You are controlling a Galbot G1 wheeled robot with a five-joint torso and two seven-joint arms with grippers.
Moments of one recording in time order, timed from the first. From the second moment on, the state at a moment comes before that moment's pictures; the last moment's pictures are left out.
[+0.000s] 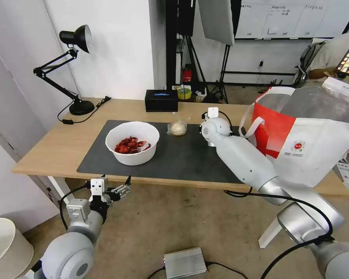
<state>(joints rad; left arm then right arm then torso) 1.46 -0.84 -0.34 -2.25 -0.73 0.26 -0.50 -0.14 1.31 -0.26 1.03 1.05 -0.64 0.66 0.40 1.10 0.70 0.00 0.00</state>
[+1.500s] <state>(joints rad) 1.52 -0.86 -0.36 -2.34 -0.70 0.26 -0.52 -0.50 0.59 0.19 2.14 1.41 -0.69 0.93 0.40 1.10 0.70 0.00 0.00</state>
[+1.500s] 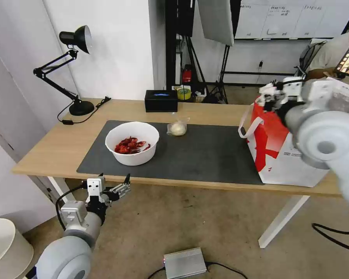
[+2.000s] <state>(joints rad) 1.53 -0.87 -0.36 -2.35 -0.69 0.26 -0.52 -0.61 0.53 0.30 2.06 1.45 -0.69 0.96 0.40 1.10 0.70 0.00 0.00</state>
